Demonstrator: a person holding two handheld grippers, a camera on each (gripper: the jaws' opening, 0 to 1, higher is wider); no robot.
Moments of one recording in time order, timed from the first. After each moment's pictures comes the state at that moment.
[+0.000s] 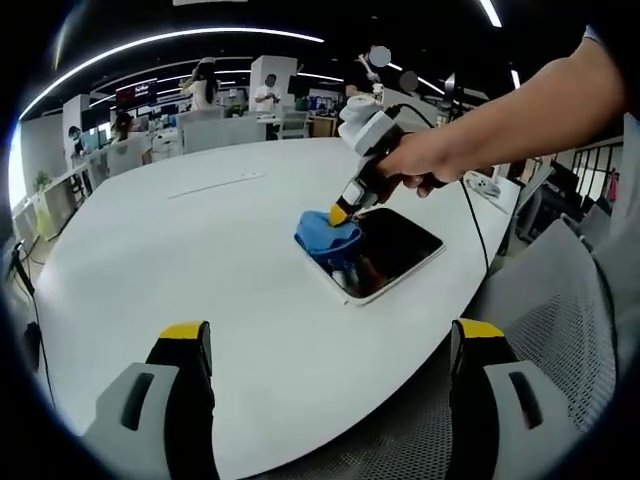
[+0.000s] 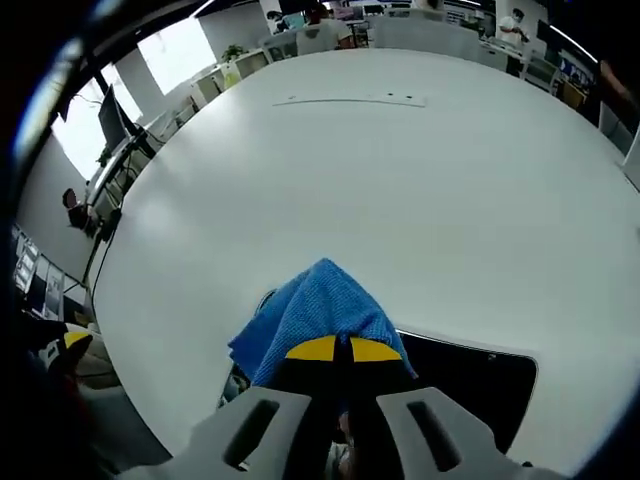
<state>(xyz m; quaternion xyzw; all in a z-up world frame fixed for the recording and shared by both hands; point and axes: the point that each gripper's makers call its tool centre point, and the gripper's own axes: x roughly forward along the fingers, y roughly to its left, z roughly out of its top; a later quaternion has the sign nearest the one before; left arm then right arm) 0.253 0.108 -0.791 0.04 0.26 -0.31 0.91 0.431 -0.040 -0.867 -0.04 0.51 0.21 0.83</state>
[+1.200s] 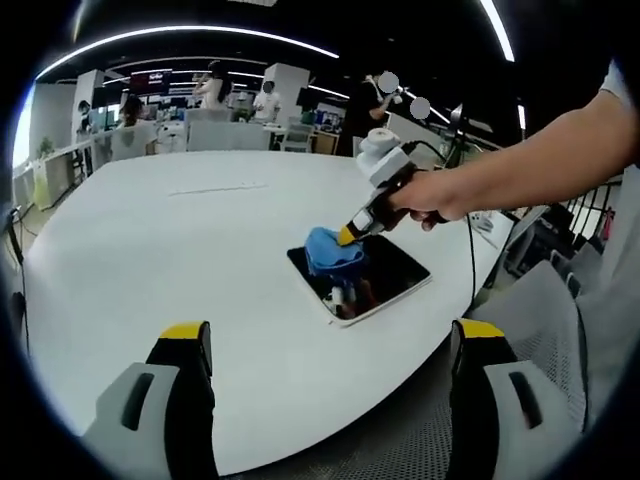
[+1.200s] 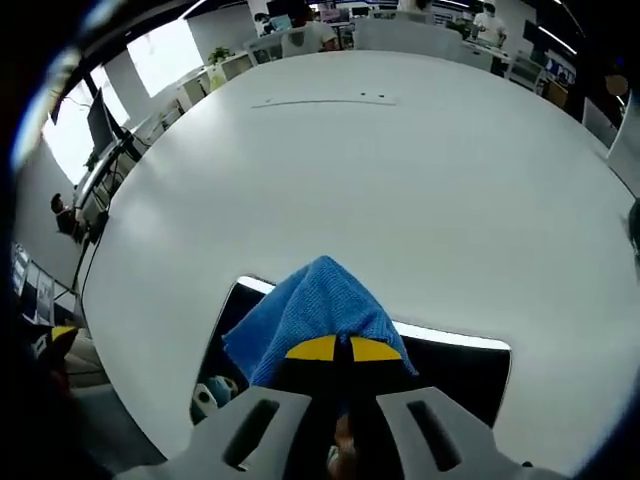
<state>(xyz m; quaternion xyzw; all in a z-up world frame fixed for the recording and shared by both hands) 0.252 0.104 -0.774 -0.03 0.25 -0.31 0.92 0.420 -0.068 -0.866 -0.04 0.51 0.18 0.84</state>
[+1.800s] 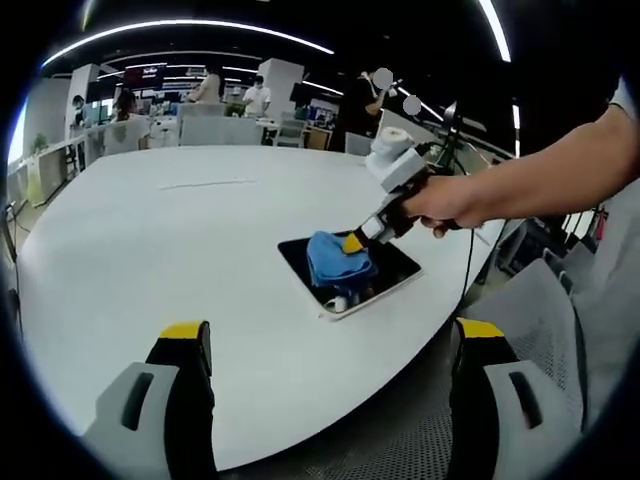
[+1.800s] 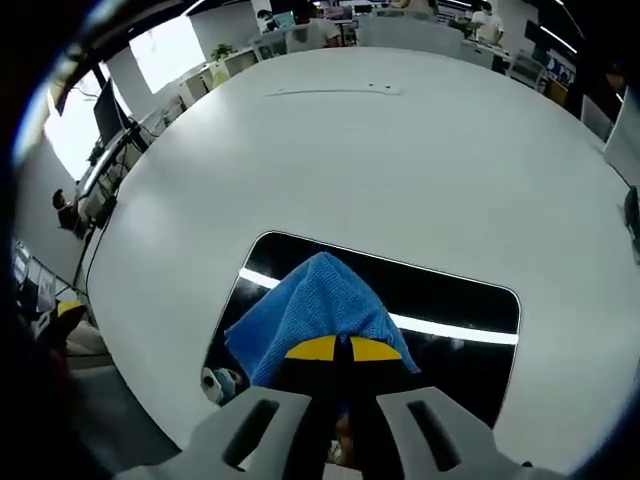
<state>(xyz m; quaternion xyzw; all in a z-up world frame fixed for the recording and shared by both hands) 0.242 0.099 -0.775 -0.03 0.26 -0.33 0.91 0.380 -0.066 -0.867 -0.04 0.52 0.18 0.84</state>
